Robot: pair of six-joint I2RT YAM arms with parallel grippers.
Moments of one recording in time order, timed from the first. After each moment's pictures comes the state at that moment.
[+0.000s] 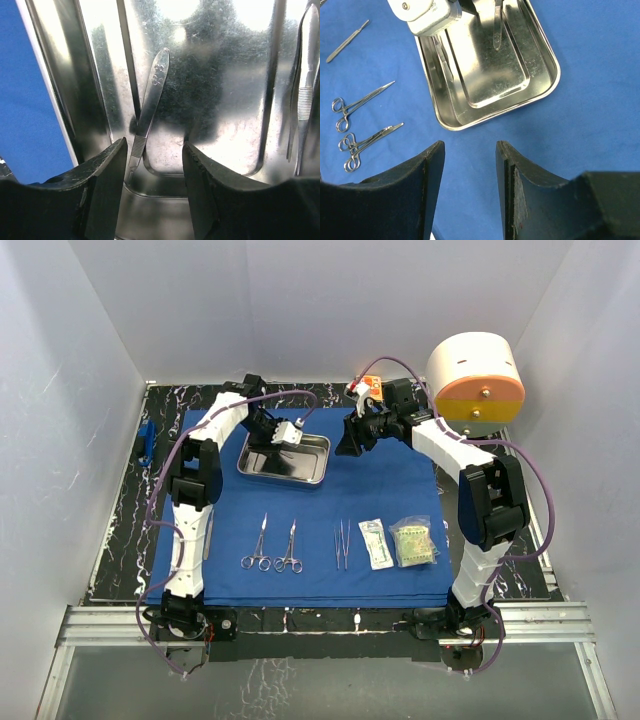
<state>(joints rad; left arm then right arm) -0.26 2.41 2.13 -1.14 0.44 1.64 0.30 1.85 1.43 -0.31 -0.78 -0.20</state>
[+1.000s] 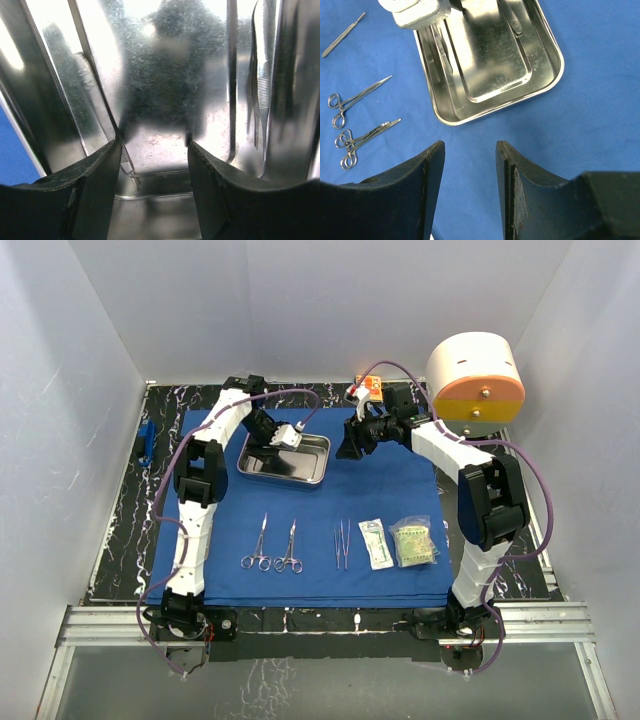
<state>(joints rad) -0.26 2.52 2.32 -1.38 0.41 1.70 0.31 1.85 1.40 -0.29 -0.78 -0.21</state>
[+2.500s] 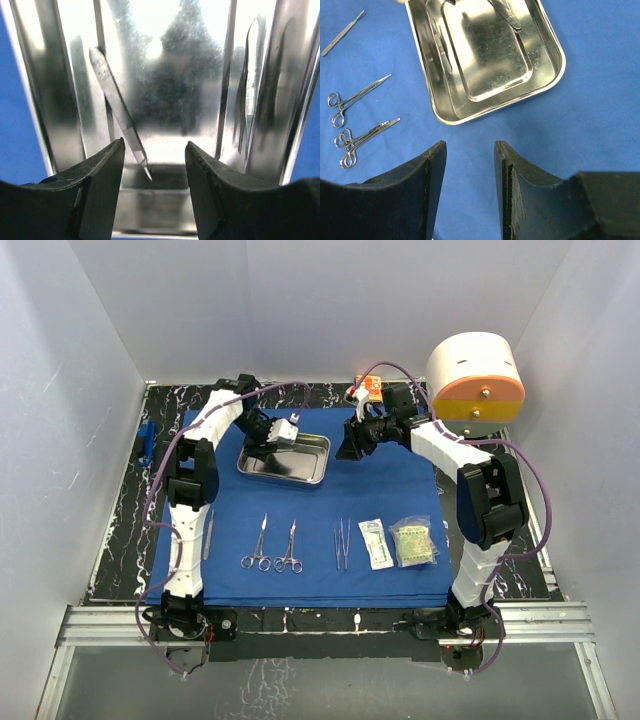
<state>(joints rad) -0.23 2.39 2.12 -1.24 0.49 1.59 0.31 1.86 1.40 -0.29 -0.78 -0.21</state>
